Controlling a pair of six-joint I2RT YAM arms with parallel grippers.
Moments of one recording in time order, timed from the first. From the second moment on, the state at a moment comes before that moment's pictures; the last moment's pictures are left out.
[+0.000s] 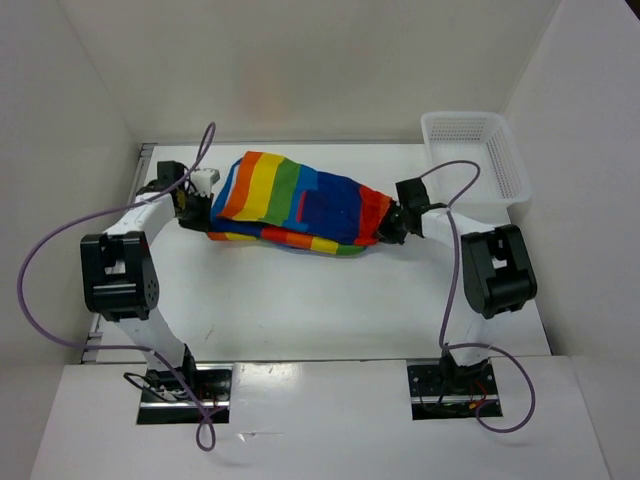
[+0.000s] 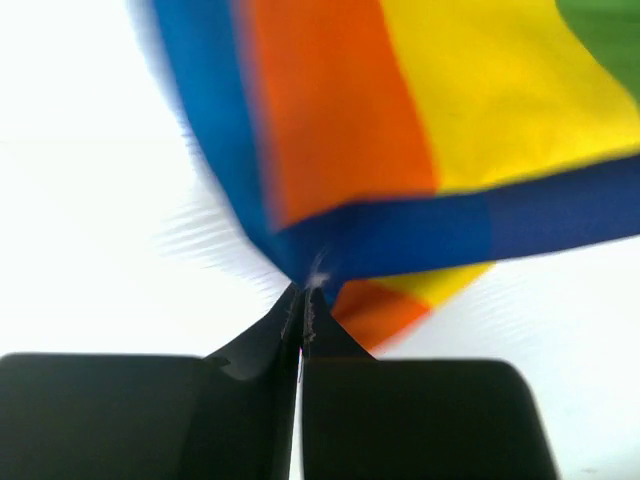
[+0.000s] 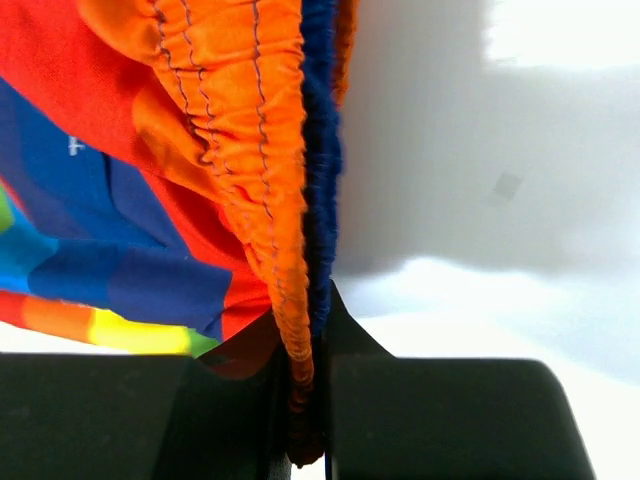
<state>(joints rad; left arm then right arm) 0.11 1.81 1.23 -0.55 0.32 0.26 0.24 1.79 1.05 -0.23 -0.17 0.75</state>
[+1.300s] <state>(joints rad) -0.04 1.74 1.31 -0.70 0.41 0.30 0.15 1.45 0.91 -0.39 -0.13 0.67</state>
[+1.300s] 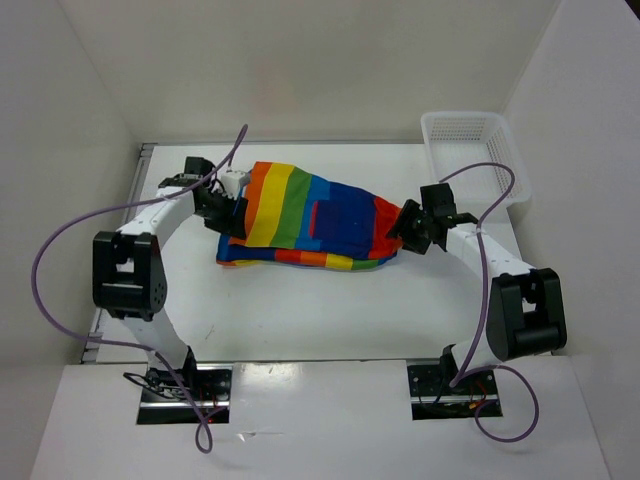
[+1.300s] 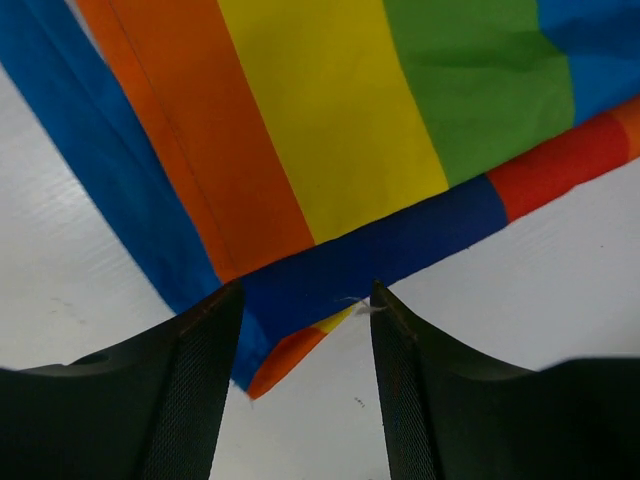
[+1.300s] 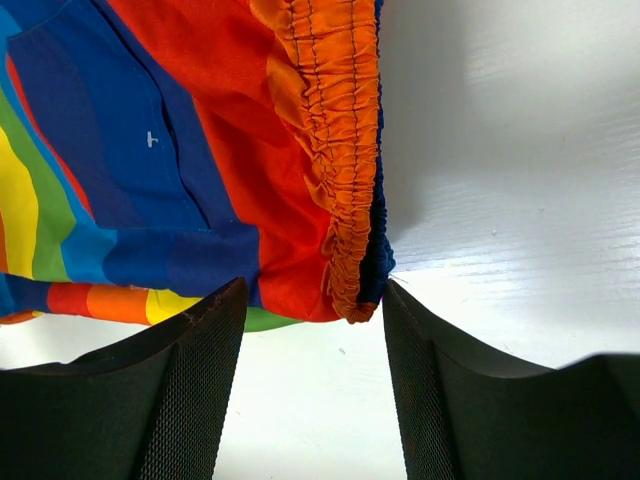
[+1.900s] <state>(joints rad) -0.03 1.96 1.38 -0.73 0.35 0.14 0.15 1.45 0.90 -0.39 -0.13 0.67</state>
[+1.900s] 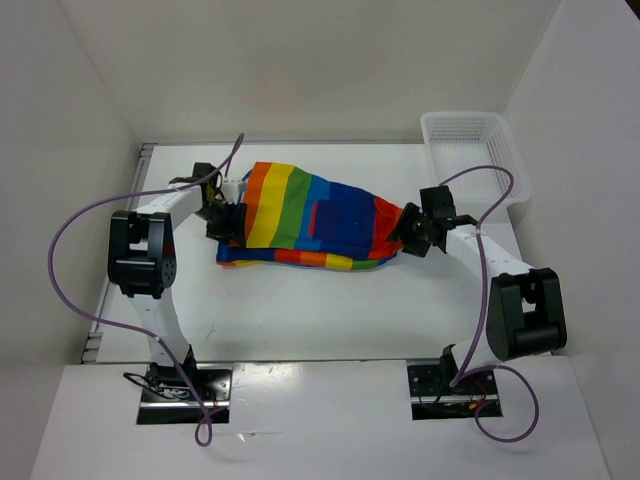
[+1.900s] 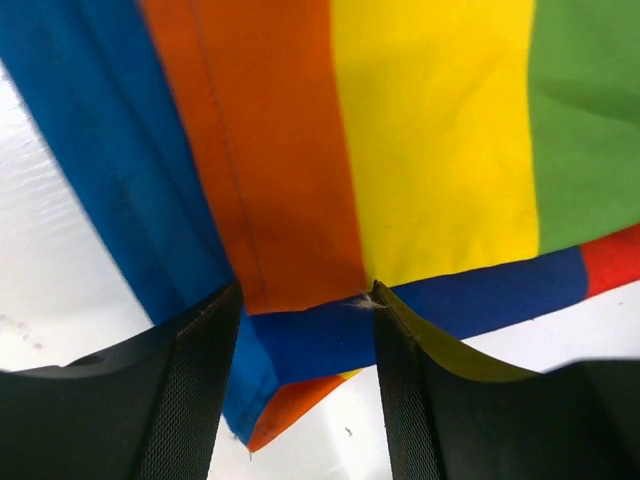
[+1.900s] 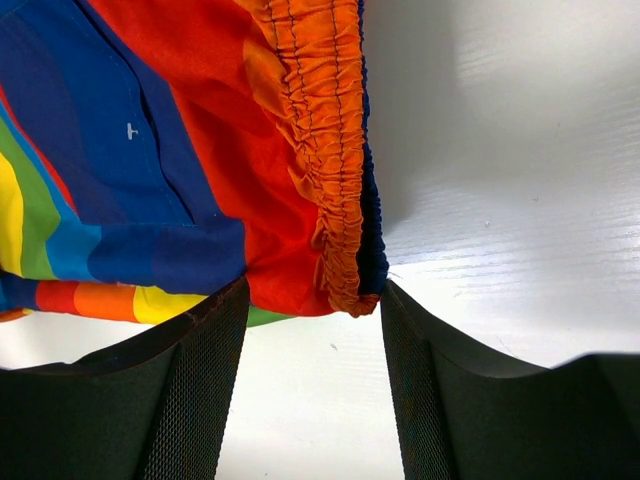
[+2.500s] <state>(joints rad) -0.02 1.99 1.41 -0.77 0.42 0.12 0.15 1.45 0.90 -0.39 -0.13 0.67</state>
